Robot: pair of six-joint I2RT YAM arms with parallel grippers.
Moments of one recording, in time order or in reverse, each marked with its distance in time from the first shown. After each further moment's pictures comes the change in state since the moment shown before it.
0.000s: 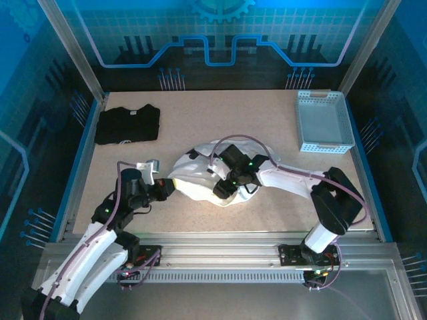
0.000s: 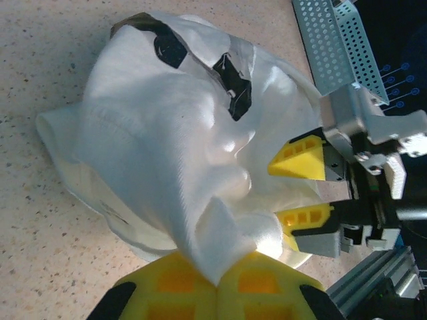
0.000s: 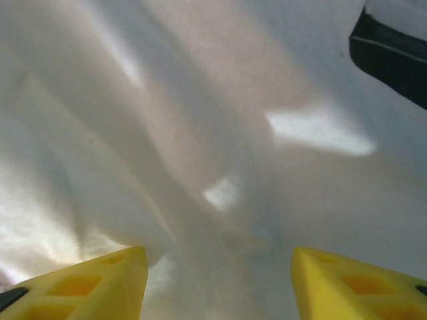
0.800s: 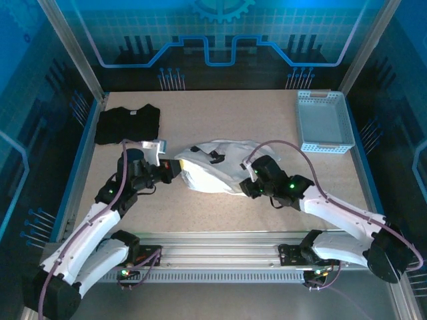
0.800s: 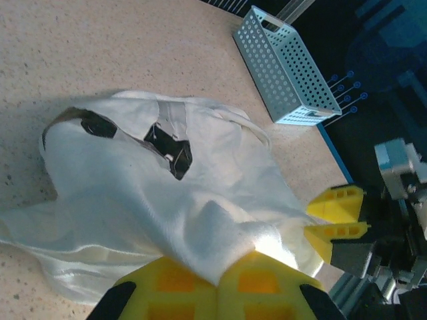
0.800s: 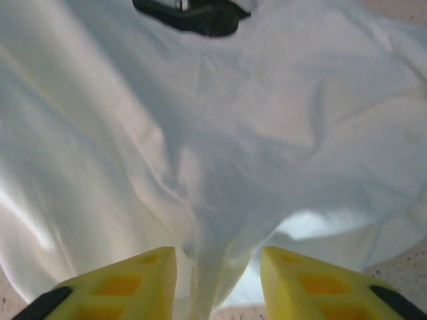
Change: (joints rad) left arm 0.000 0.224 0.182 0.160 0.079 0.114; right arm -0.031 -0.534 -0.307 0.037 0.267 0.272
